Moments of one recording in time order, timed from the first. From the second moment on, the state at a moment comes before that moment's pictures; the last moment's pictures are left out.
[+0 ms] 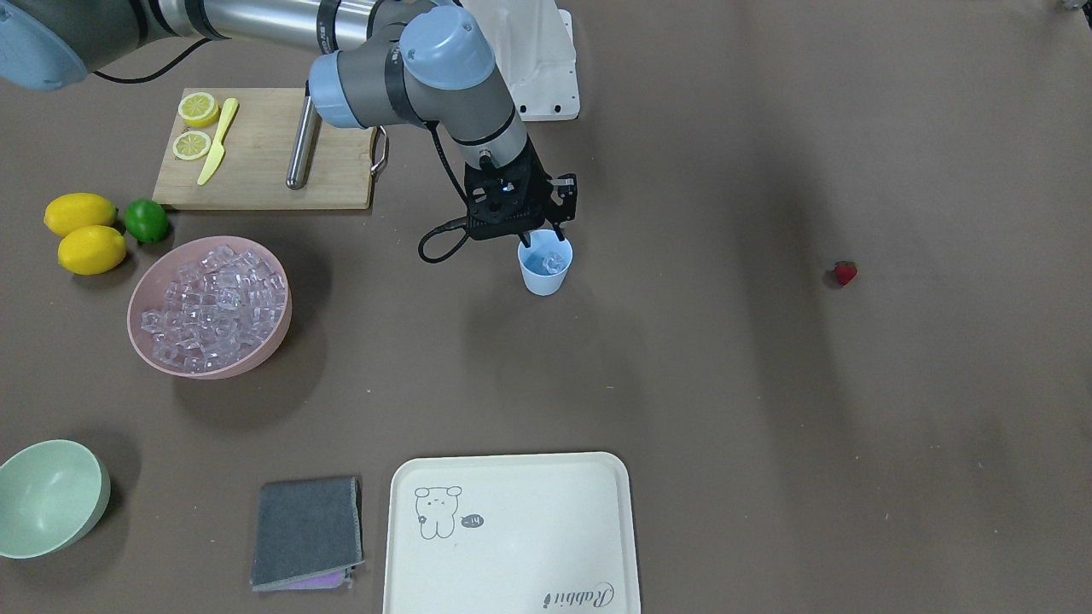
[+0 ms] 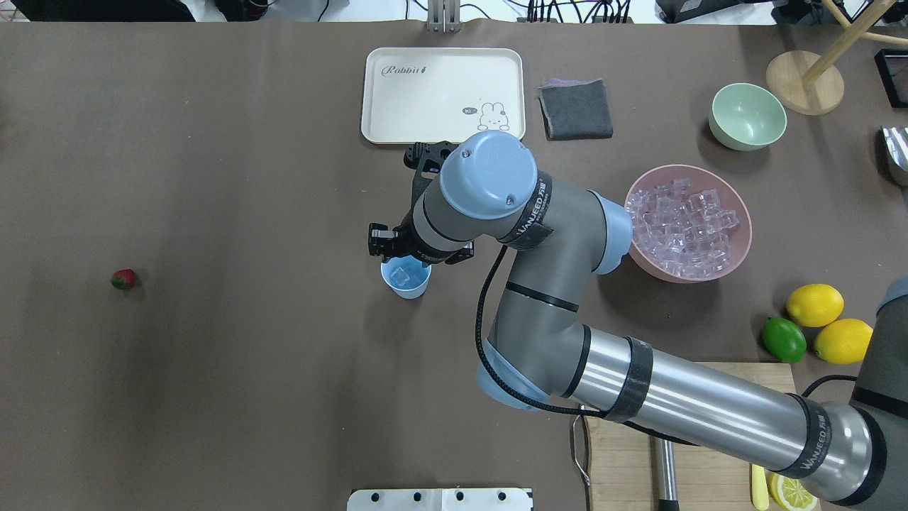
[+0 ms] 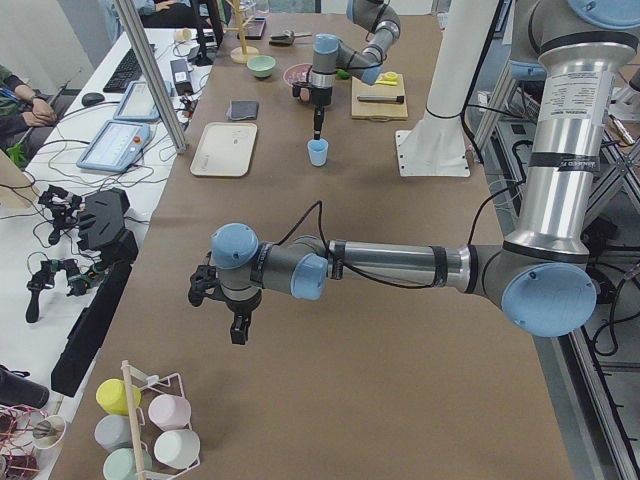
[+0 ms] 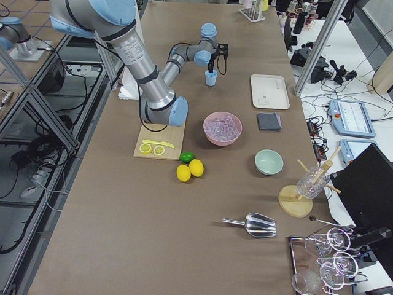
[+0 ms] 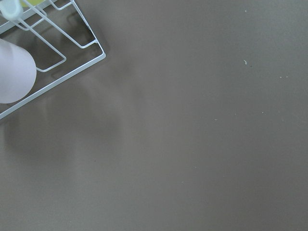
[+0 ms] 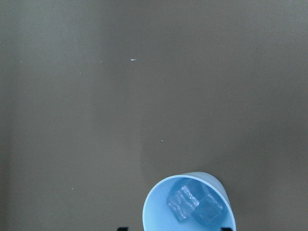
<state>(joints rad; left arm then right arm) -1.51 -1.66 -1.51 -1.76 -2.34 -0.13 0.51 -0.76 1.56 -1.27 1.92 1.35</state>
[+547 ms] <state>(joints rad) -1.51 -1.67 -1.56 -1.80 -2.37 -0.14 0.59 -0.78 1.60 -1.28 2.03 1.35</state>
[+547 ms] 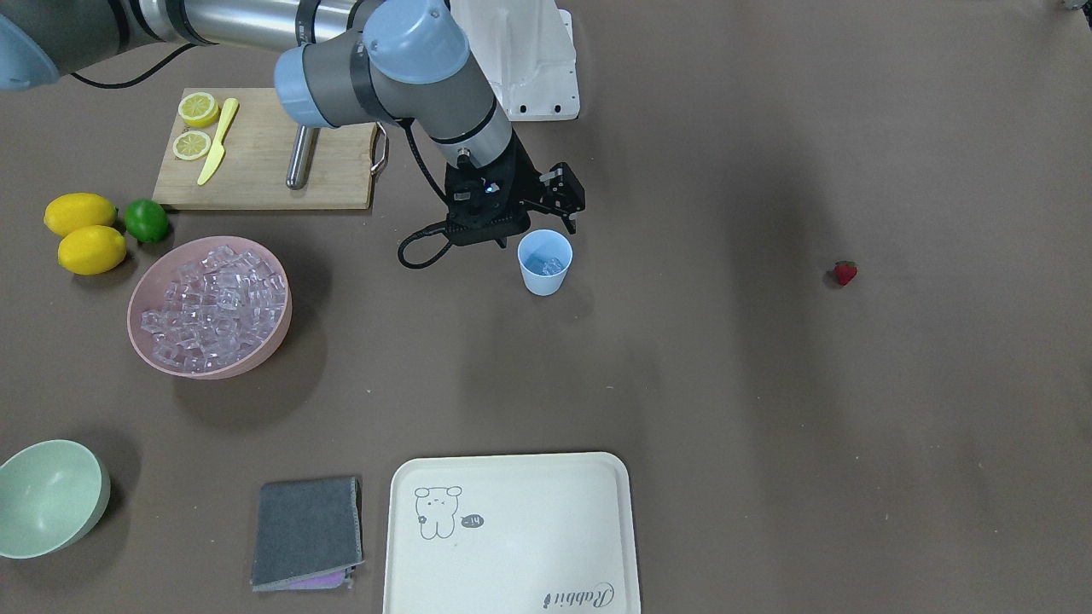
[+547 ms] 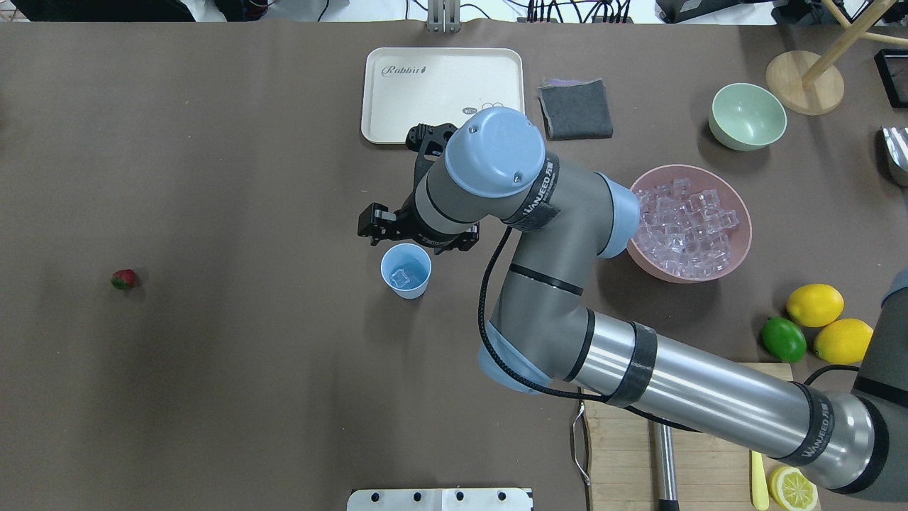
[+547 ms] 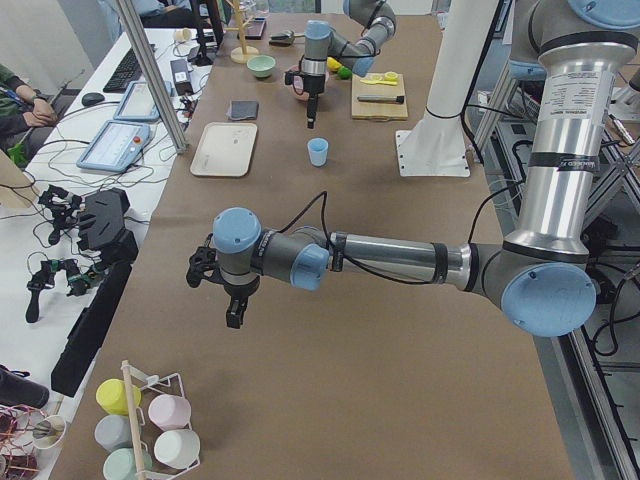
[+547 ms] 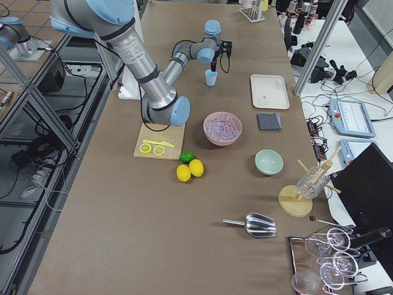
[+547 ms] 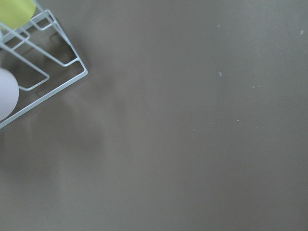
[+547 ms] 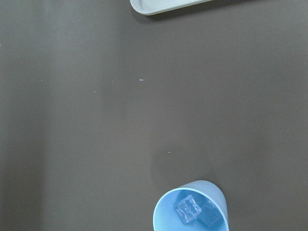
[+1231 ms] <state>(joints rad) -1.43 -1.64 -1.59 -1.88 -2.37 -0.26 0.84 -0.99 1.72 -1.27 2.26 1.17</state>
